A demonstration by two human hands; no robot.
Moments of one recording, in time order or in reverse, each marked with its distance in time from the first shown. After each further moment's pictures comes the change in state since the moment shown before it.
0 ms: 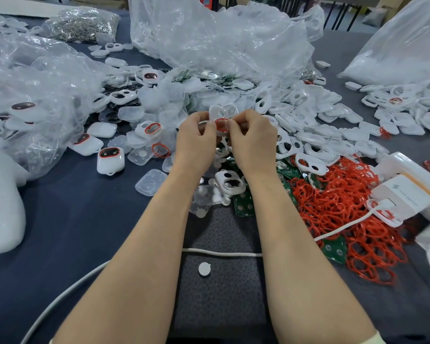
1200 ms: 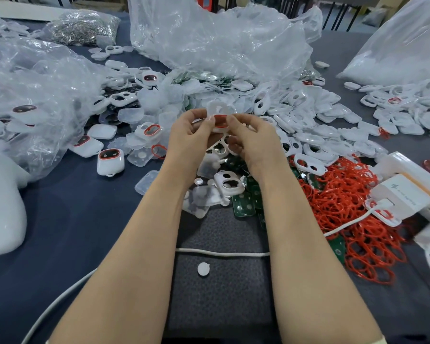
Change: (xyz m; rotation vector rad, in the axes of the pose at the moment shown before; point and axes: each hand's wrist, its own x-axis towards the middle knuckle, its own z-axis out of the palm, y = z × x) left_hand 0.004 -0.004 -0.007 -0.370 -0.077 -0.002; right_hand 0.005 0.002 -0.012 0.702 -0.231 0.400
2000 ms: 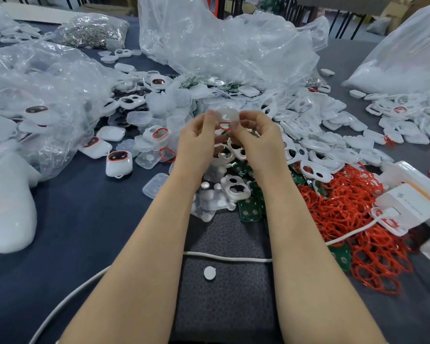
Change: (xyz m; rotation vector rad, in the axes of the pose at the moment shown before) left_hand -0.007 0.009 0.004 0.138 0.070 -0.033; right_hand 0.001 0.006 0.003 -0.218 0.026 -0.244
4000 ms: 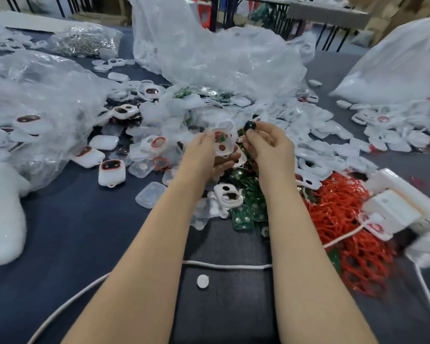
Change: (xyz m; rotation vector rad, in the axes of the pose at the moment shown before) left_hand 0.008 -0.001 0.016 -0.201 -0.026 -0.367; right_hand 0.004 0.002 -0.019 0.218 0.193 0.115
